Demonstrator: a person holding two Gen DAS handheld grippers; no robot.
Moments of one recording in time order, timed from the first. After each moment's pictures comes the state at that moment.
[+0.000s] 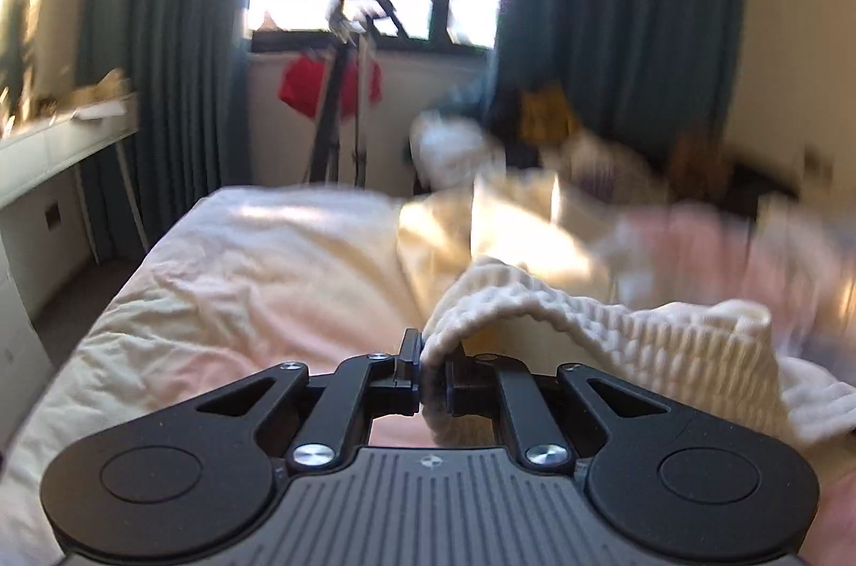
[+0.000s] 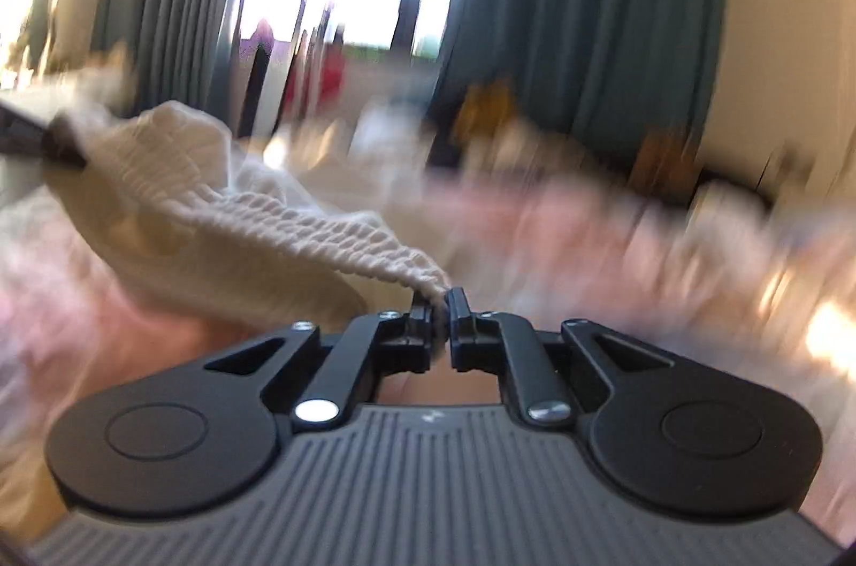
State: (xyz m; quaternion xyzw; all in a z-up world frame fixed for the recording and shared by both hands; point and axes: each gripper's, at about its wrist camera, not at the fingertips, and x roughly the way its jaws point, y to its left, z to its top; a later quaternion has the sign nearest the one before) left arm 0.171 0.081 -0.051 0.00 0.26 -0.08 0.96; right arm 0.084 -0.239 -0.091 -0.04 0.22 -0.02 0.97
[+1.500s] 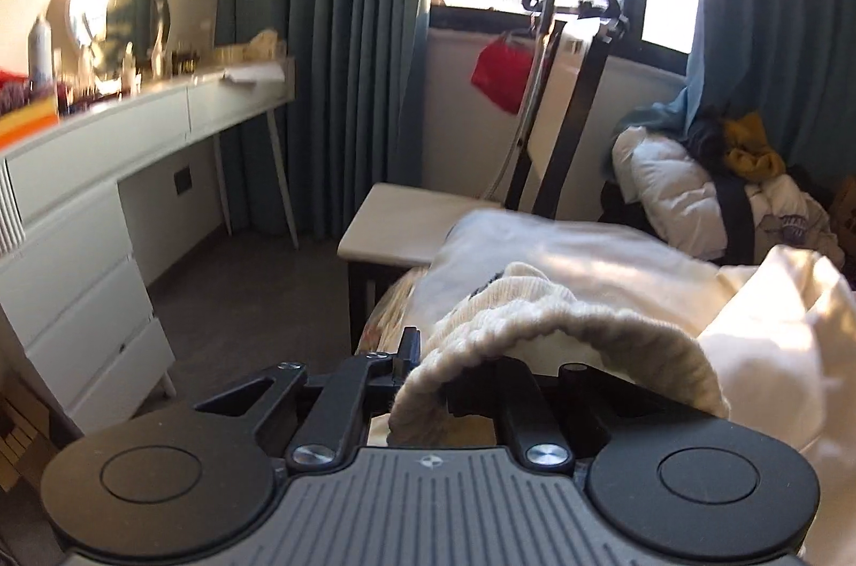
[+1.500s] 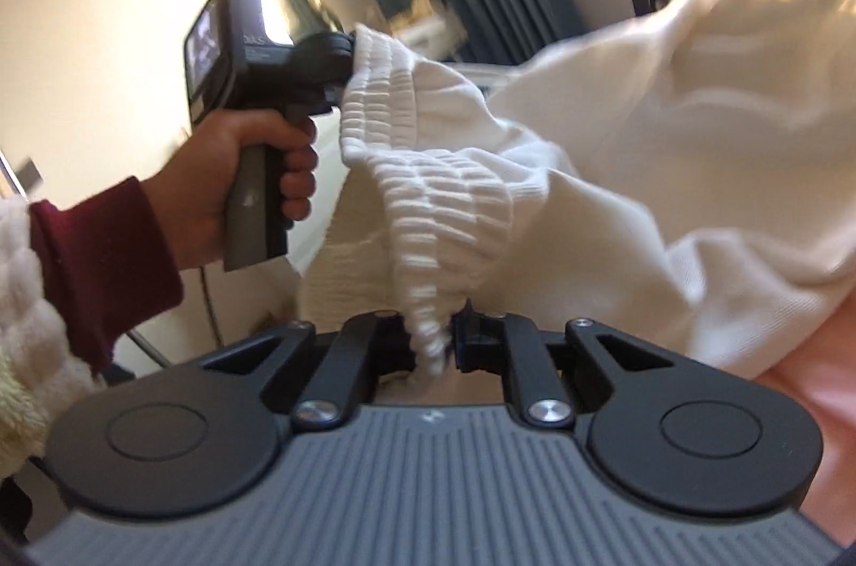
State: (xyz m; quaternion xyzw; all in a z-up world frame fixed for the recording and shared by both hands) left arm 0.318 0.322 -0.054 -0.06 0.28 0.09 0.96; right arm 0.191 0.017 -0.117 0.16 0.32 0.35 0.87
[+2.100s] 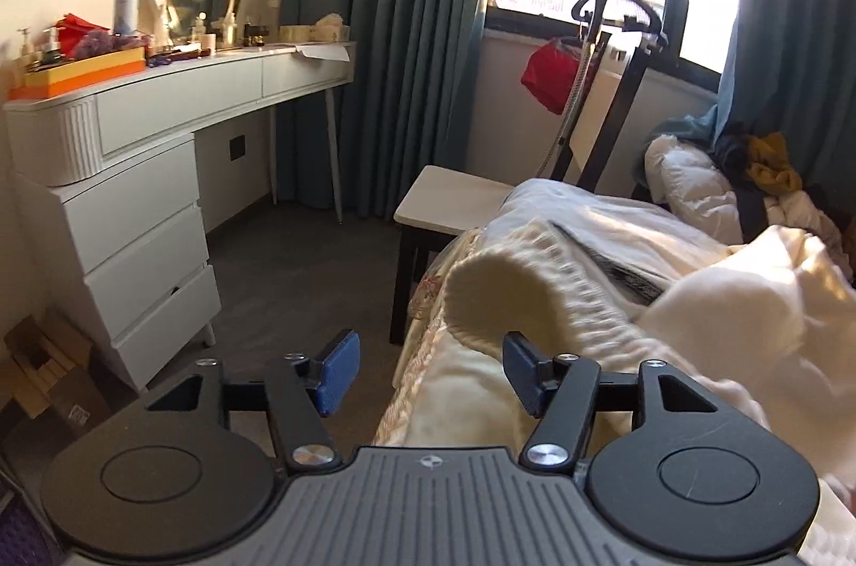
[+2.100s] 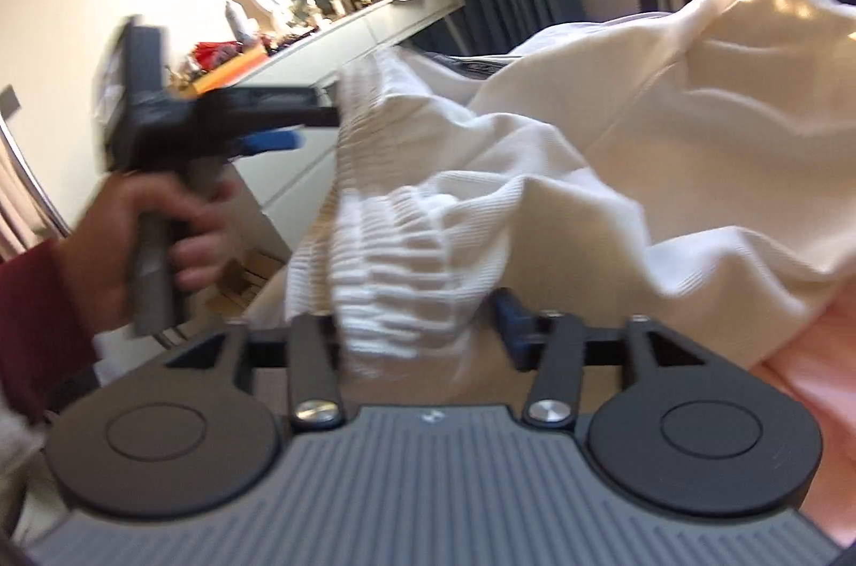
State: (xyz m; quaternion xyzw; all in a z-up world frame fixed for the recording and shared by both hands) left arm 0.163 0.353 -0.045 -0.09 0.26 0.12 0.95; right arm 0.173 0.009 -0.092 0.08 0.32 0.33 0.88
